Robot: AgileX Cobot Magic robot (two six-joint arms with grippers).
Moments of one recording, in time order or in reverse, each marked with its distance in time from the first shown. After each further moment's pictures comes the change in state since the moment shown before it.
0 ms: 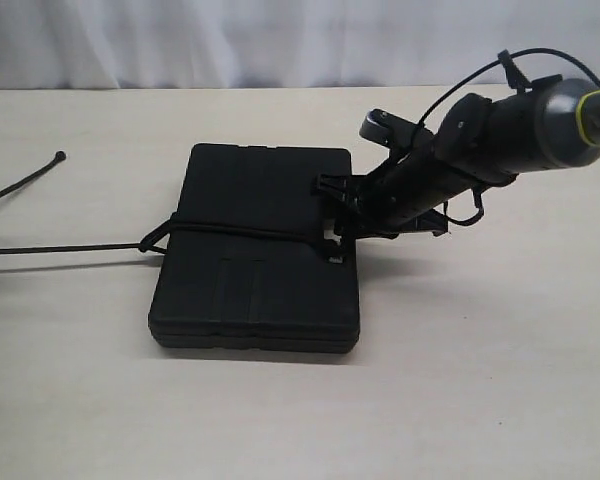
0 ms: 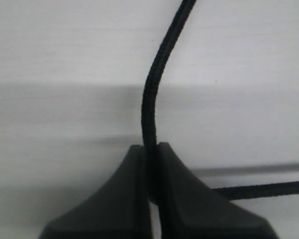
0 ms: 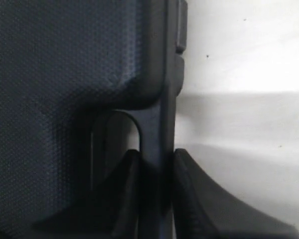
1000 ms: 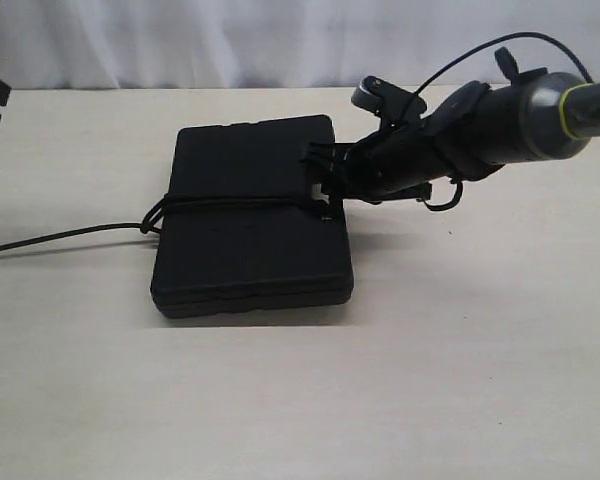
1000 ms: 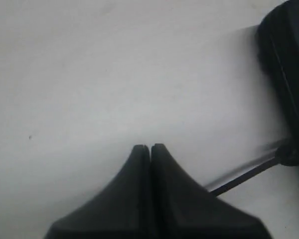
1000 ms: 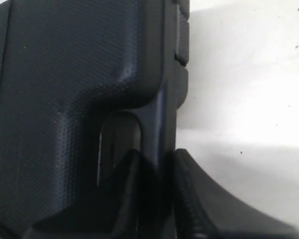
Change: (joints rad) left arm -0.150 -0.080 -0.328 -0.290 0.284 0.279; right arm 0.022 0.034 -0.070 0.343 -0.132 -0.356
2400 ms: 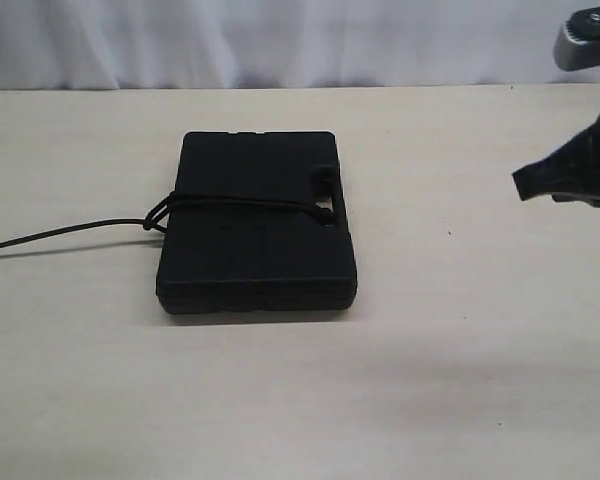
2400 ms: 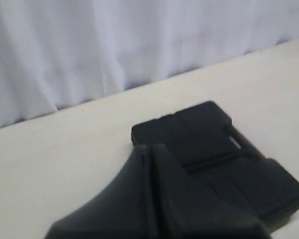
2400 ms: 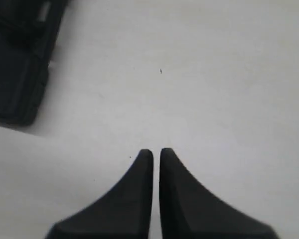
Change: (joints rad) left arm -0.436 -1.115 0.662 0.184 -0.370 -0.415; right arm -0.115 -0.865 0.322 -1.043 0.568 0.460
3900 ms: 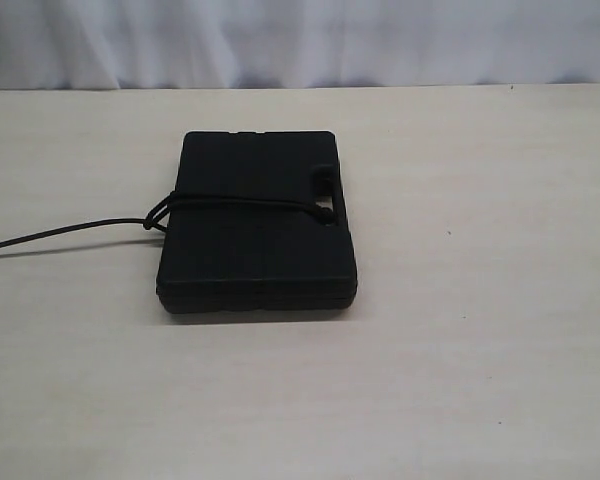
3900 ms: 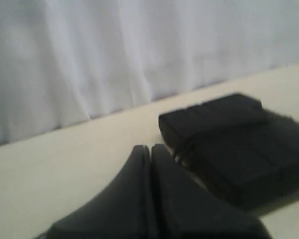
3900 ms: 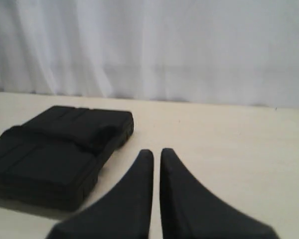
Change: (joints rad) left arm 0.002 -0.666 0.653 0.130 -0.205 -0.006; right arm 0.017 -1.173 0.918 0.086 -0.653 0.004
